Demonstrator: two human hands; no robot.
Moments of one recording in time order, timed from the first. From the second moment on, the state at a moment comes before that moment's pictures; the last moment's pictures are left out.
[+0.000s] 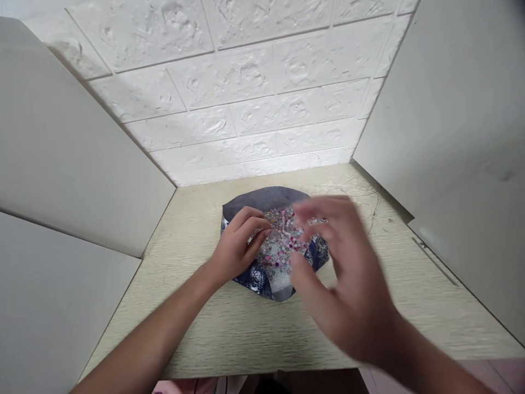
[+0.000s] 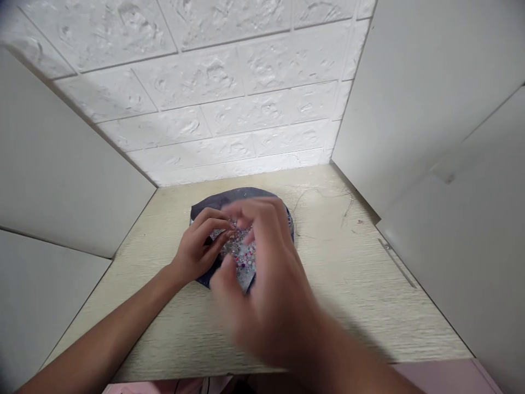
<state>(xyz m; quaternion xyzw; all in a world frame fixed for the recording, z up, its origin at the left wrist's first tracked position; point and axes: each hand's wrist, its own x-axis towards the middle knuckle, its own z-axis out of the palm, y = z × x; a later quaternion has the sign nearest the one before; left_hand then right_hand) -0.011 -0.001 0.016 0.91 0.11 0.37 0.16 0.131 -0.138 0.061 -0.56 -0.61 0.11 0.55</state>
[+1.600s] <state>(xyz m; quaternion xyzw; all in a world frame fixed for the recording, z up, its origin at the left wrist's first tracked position) -0.001 -0.009 0.016 0.95 0.25 0.10 0.14 0.181 -0.072 0.035 -0.62 -0.72 0.16 0.28</state>
